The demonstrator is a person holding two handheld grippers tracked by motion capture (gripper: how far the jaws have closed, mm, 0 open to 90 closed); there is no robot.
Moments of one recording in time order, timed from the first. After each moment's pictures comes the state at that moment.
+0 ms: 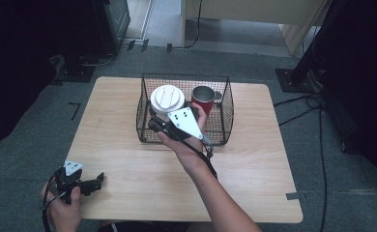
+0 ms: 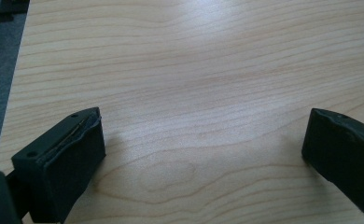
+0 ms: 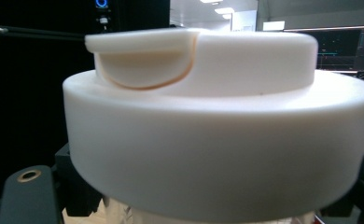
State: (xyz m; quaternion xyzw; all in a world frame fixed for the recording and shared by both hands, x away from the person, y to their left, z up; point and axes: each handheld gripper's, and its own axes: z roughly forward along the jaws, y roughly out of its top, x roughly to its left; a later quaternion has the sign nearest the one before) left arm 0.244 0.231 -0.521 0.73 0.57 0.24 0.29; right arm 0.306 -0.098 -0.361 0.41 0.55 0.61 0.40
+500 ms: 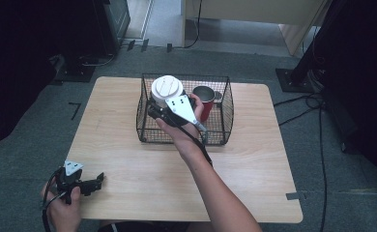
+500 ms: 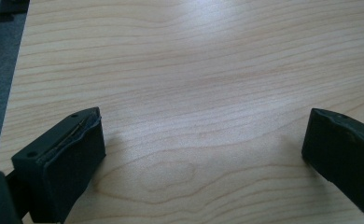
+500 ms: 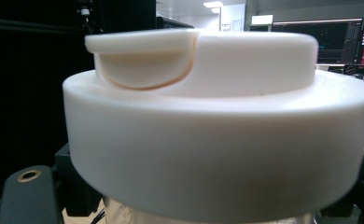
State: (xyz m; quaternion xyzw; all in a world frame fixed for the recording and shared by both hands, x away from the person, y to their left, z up) left arm 0.244 0.231 -0.521 0.73 0.57 0.24 0.29; right arm 0.348 -0.091 -0.367 0.43 0.55 0.59 0.41
